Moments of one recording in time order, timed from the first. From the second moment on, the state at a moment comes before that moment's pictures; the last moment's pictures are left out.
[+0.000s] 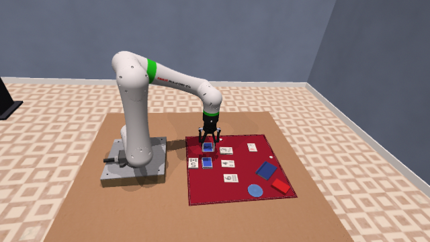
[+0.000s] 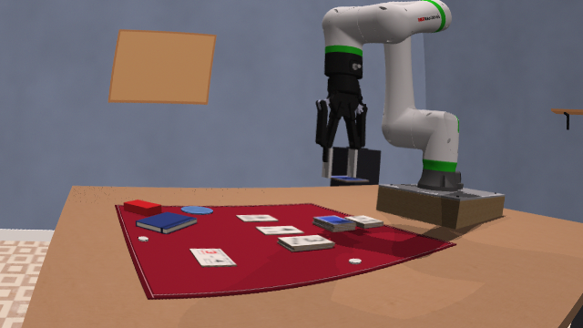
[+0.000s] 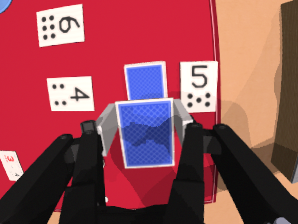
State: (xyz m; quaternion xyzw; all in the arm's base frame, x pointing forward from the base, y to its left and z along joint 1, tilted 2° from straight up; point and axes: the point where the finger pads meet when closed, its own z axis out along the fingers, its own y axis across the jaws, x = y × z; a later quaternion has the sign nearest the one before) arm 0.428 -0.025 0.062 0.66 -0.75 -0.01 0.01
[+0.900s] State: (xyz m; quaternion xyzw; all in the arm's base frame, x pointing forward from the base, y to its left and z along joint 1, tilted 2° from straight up) arm 0.437 0.042 0.060 0.66 -0.75 -0.01 0.01
